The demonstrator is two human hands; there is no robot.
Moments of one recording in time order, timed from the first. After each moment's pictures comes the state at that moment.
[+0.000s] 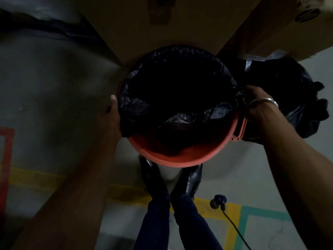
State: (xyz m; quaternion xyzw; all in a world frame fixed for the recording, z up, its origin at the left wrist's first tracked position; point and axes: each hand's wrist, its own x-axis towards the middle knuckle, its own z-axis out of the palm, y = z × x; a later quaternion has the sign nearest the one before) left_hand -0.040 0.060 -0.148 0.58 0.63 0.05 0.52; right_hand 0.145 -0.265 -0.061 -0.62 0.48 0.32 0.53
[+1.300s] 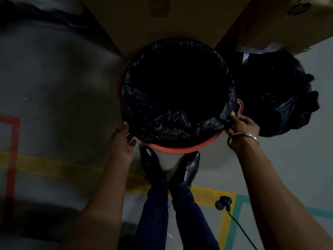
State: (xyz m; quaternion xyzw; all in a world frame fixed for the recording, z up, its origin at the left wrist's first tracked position) left_hand -0.116 -0.008 -0.111 0.33 0.66 0.00 0.68; right_hand 0.044 -0.295 -0.088 -0.66 0.46 0.16 0.57
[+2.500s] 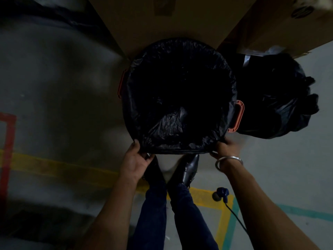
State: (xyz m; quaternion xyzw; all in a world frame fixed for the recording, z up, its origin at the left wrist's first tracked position) left_hand -0.169 -0.051 -0.121 0.15 0.58 -0.02 0.80; right_hand -0.026 -0.290 -0.107 -0.69 0.41 0.31 0.51
